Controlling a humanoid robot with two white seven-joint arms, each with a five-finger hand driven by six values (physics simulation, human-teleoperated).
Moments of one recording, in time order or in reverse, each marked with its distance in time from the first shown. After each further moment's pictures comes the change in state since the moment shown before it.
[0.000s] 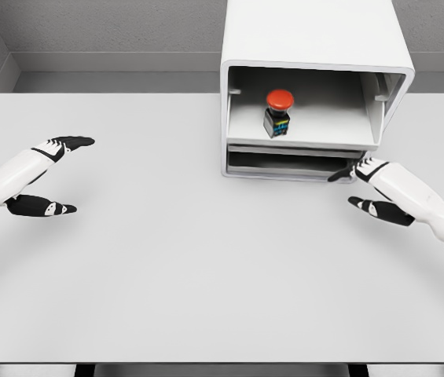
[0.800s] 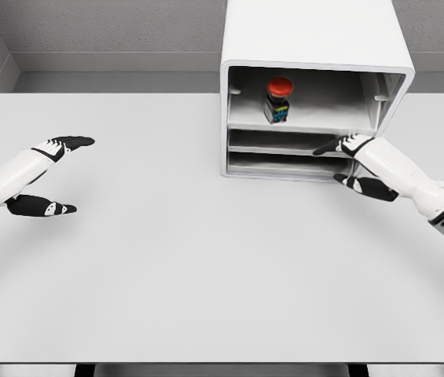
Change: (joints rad) left arm 0.000 0.000 0.000 0.000 0.000 0.000 0.000; right arm -0.129 0.065 0.056 0.063 0.017 0.000 0.000
